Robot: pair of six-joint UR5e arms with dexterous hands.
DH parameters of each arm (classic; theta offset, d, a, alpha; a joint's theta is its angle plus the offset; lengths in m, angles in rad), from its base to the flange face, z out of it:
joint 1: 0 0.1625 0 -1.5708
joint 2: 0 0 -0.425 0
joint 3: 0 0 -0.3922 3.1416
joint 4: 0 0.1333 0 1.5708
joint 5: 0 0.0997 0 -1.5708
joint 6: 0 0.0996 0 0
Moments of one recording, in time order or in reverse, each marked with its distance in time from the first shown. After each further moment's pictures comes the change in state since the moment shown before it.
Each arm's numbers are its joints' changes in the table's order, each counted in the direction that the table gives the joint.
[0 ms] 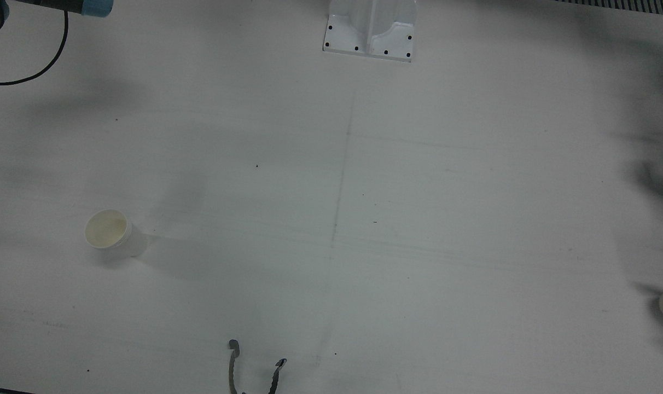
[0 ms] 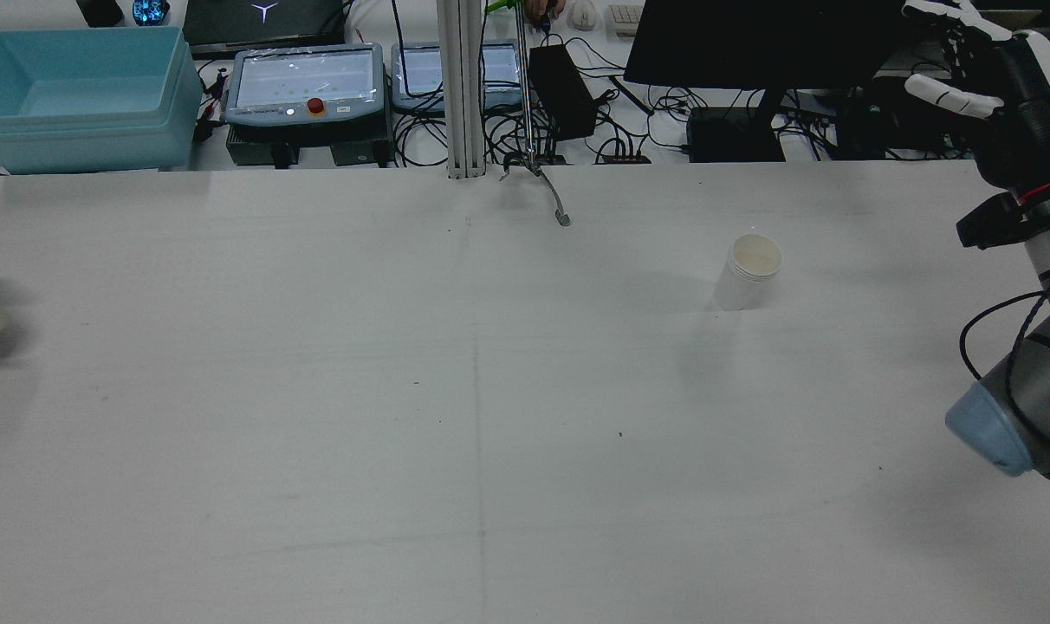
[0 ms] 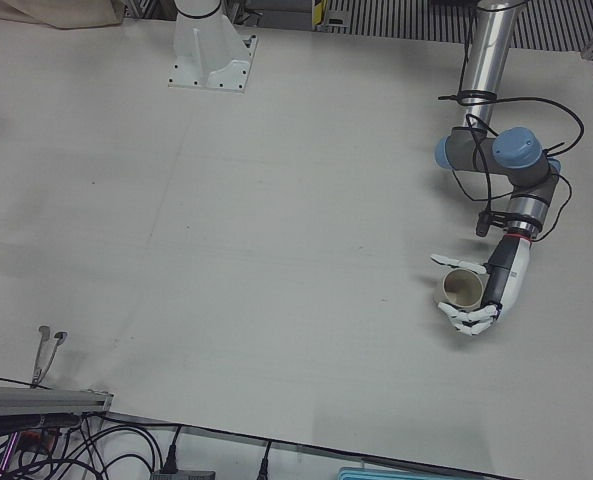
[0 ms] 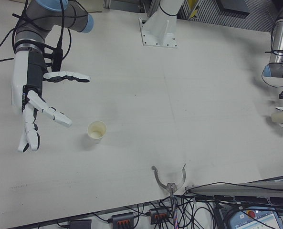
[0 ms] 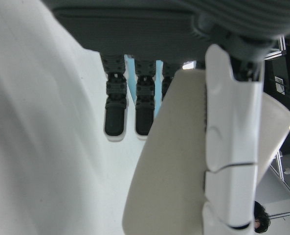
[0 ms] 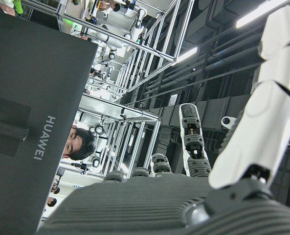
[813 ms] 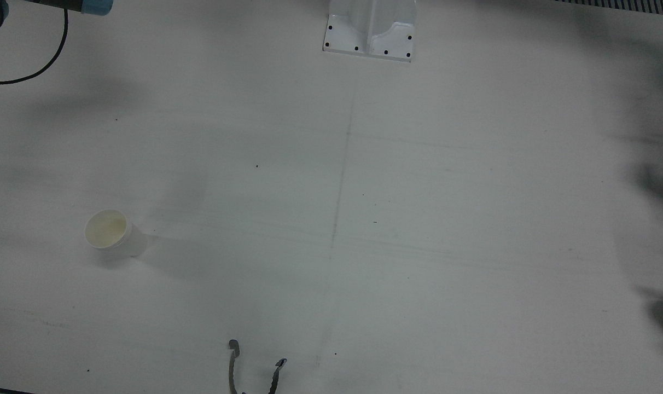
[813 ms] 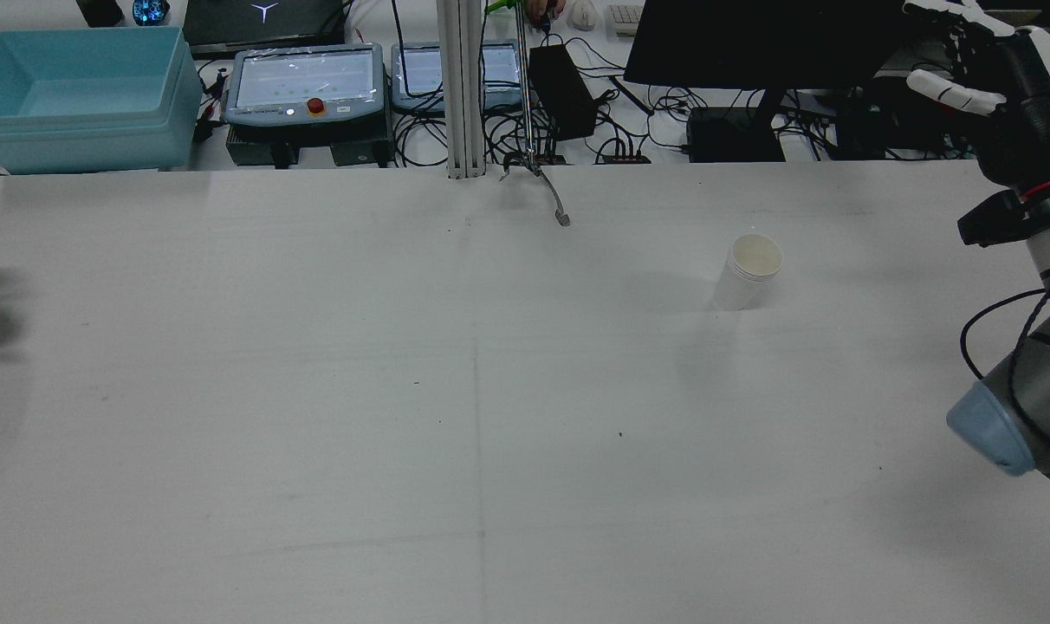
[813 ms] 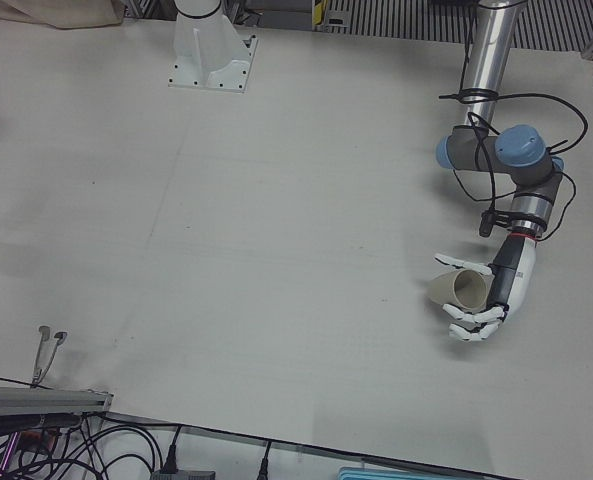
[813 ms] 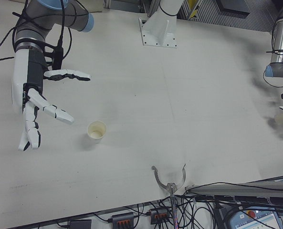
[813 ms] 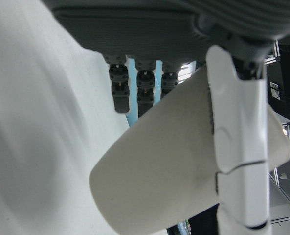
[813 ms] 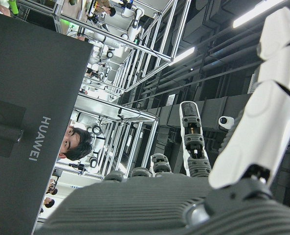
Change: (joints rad) left arm -0.022 0.000 0.025 0.022 -0.002 -0.003; right arm 0.003 0.000 -0.010 0.000 0.000 0.001
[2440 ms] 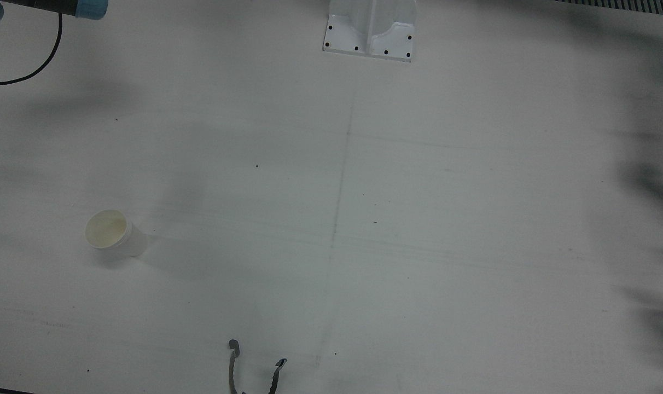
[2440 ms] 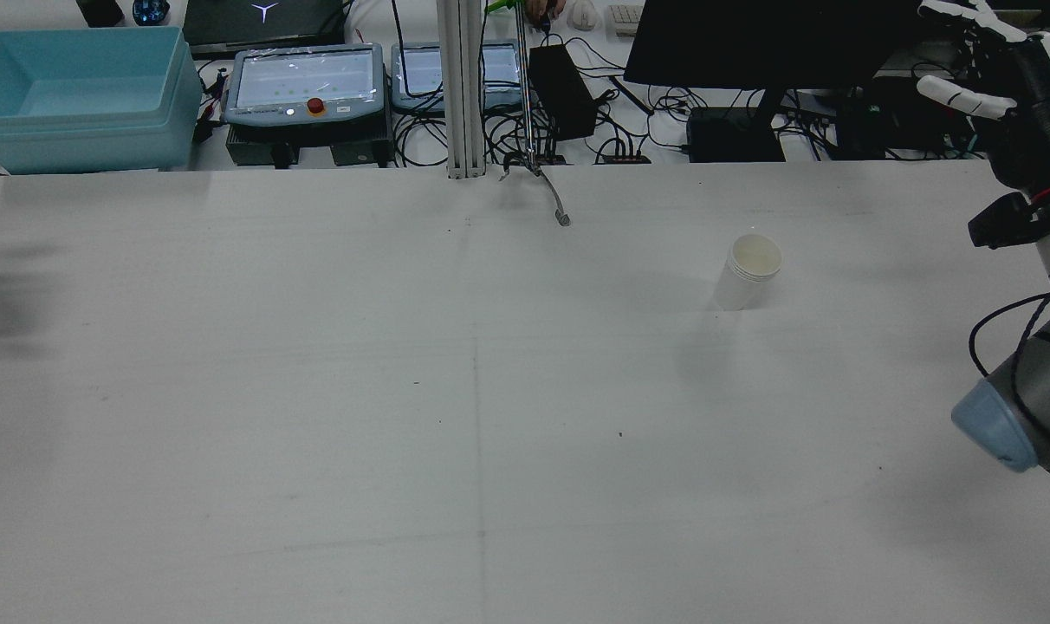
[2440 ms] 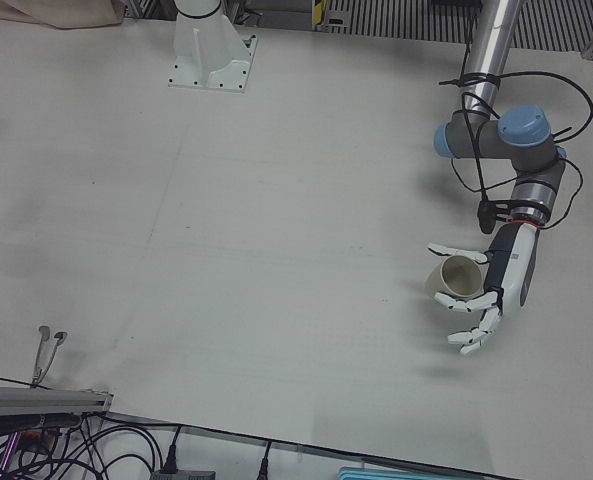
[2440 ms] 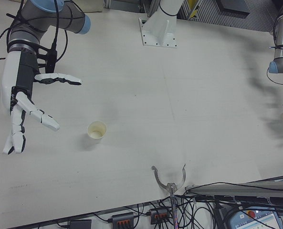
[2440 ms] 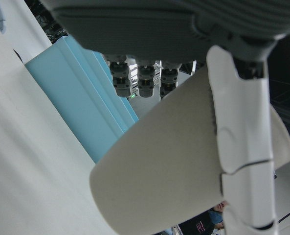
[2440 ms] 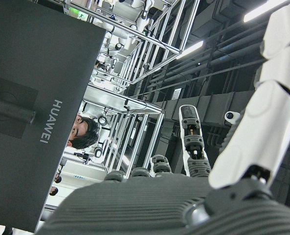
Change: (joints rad) left arm -0.039 -0.044 0.157 -0.013 -0.008 0.261; right arm 0.013 0.007 0.030 0.001 0.008 -0.014
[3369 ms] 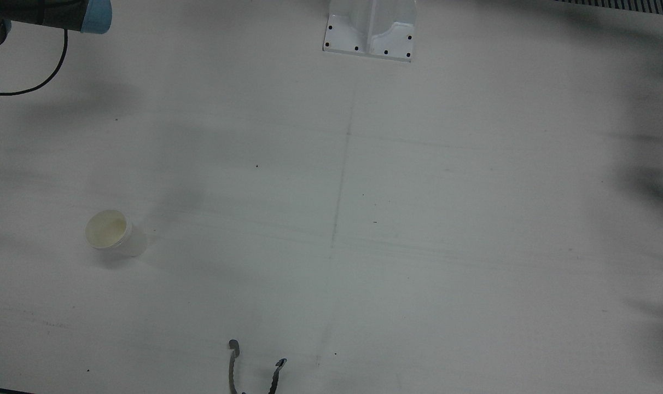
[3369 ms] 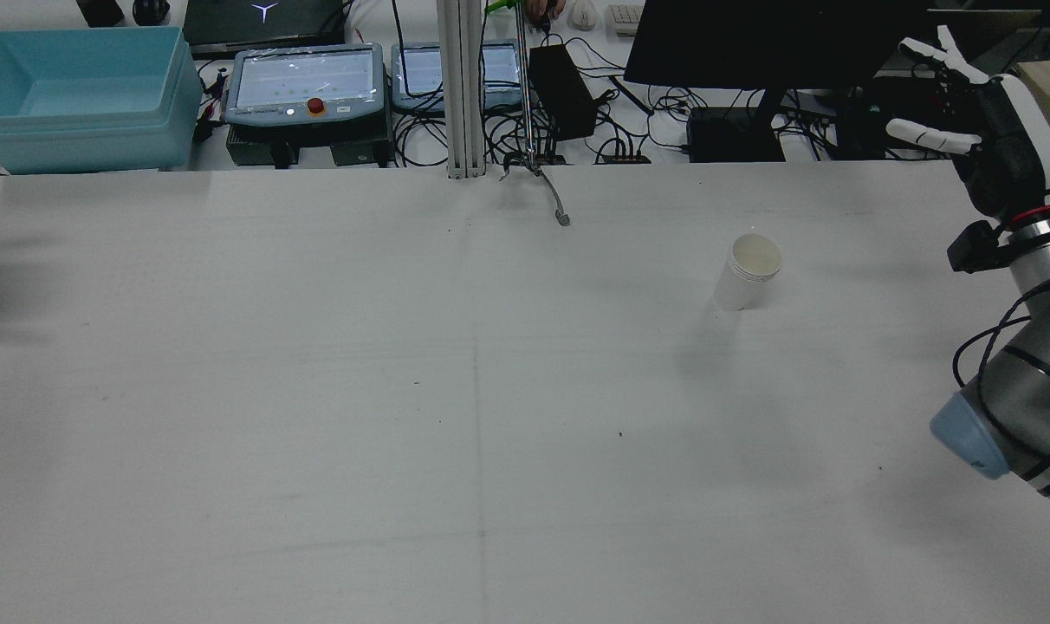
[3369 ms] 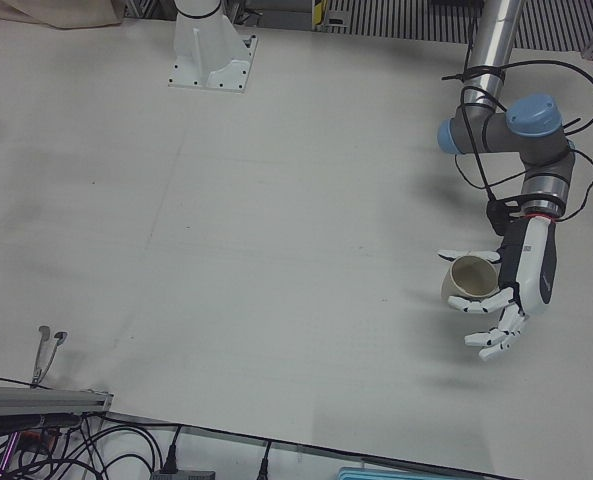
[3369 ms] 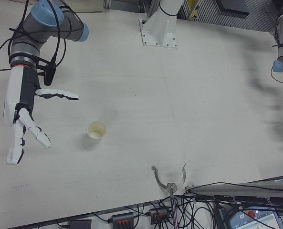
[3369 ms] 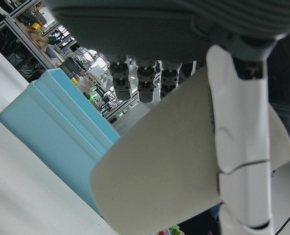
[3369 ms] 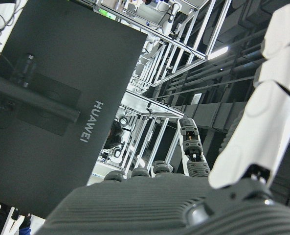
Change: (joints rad) left arm -0.049 -0.006 0.060 0.023 -0.018 0.175; right arm -0.043 -0.013 0.103 0.013 0.007 -0.035
